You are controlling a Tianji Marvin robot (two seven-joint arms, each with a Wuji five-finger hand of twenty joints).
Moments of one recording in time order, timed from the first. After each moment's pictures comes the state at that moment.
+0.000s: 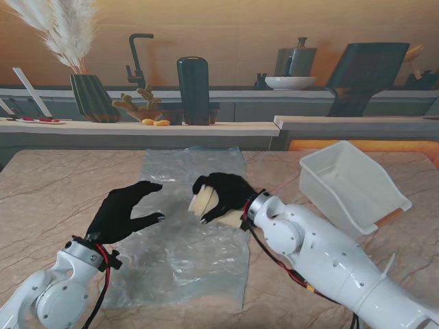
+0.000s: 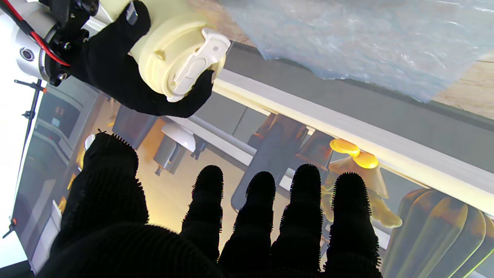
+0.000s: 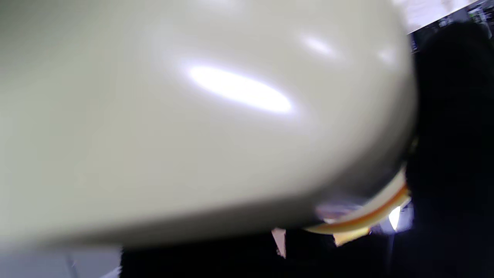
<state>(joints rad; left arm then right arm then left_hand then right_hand) 1.84 -1.11 -1.46 -1.82 0.75 -0.29 0.17 -1.07 -1.15 0.71 -1.25 -0.62 -0.26 -0.17 0.78 -0.17 -0.01 -0.06 0.44 0.08 0.22 0.39 0.51 0.23 0.12 0.30 0.44 0.30 0.23 0.42 0.13 0.31 0.60 0.48 0.54 -0.85 0.52 -0.20 0.48 -0.17 0.84 0.52 0.68 0.30 0.96 0.51 0.83 0.19 0.81 0.55 0.68 0.19 1.17 0.73</state>
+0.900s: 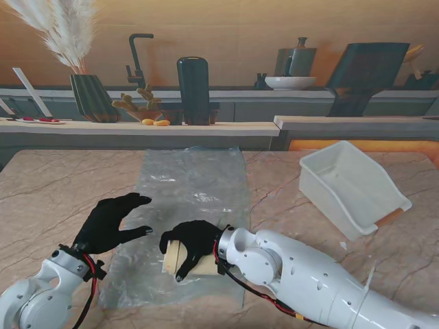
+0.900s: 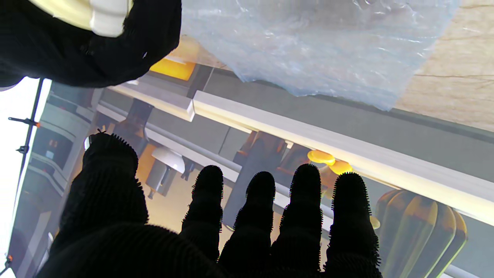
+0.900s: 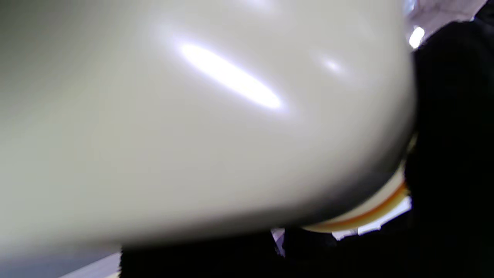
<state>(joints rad) 1.89 -1.10 -1.54 -1.79 0.83 -0.37 0.15 -1.08 -1.15 0.48 -1.35 -0.55 -0.22 0.04 0.77 -0.17 -0.01 -0.06 0.44 0.08 0.22 0.39 0.51 0.23 0.12 0.30 0.44 0.30 0.23 0.42 0.14 0.31 0.60 0.48 0.54 -0.86 0.52 -0.20 0.50 -0.15 0.82 0.51 0.70 0.31 0.92 0.55 0.84 0.21 0.81 0.56 0.68 0.22 1.19 0.74</state>
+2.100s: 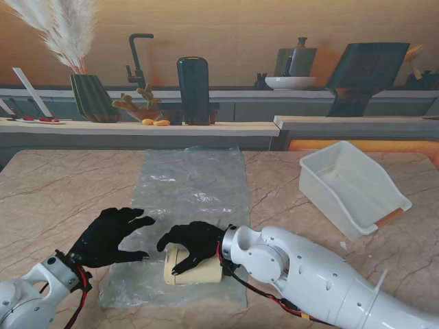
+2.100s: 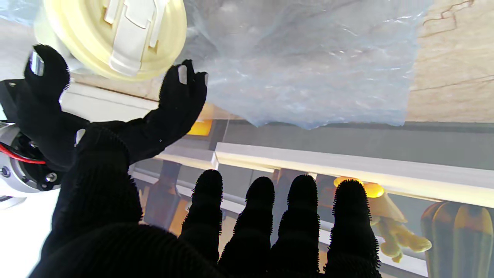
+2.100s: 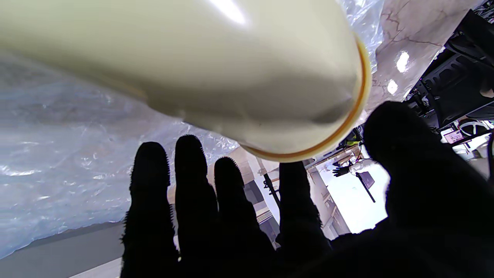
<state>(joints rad) 1.95 -1.06 -1.61 -1.83 1.00 -0.51 0.04 -1.09 -1.11 0.52 -1.43 -0.57 -0.24 0.16 0.75 -0.21 -0.01 -0.06 0.40 0.08 0.22 0.38 0.45 0.23 0.11 0.31 0.36 0.27 0.17 0.40 0.10 0.31 0.51 0.47 0.47 -0.52 0.63 0.01 0.34 -0.02 0.53 0.56 0.38 0.27 0.55 0.35 0.56 0.24 0.35 0.46 0.29 0.27 0.79 0.64</state>
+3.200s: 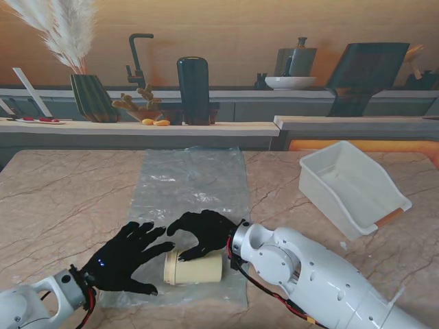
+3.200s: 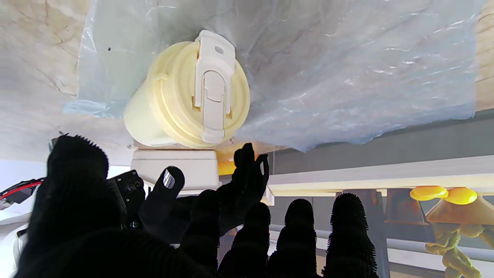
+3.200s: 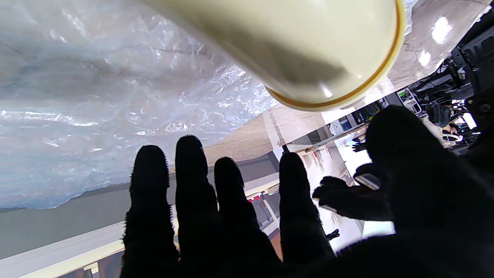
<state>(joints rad) 2.02 -1.03 -1.58 -1.91 1.25 -0.60 0.07 -1.20 -1.09 0.67 -1.51 -0.66 -0.21 0.12 0.62 -0.21 -0.01 -0.06 0.21 0.08 0.22 0.34 0.21 0.20 0.09 0.28 0.17 0.23 0.12 0.32 0.05 0.28 0.34 0.47 0.46 -0.49 0.60 0.01 0.34 -0.02 0.53 0.56 0.38 0.27 0.55 0.35 0.56 0.24 0.34 0.45 0.28 0.27 0.71 0.64</state>
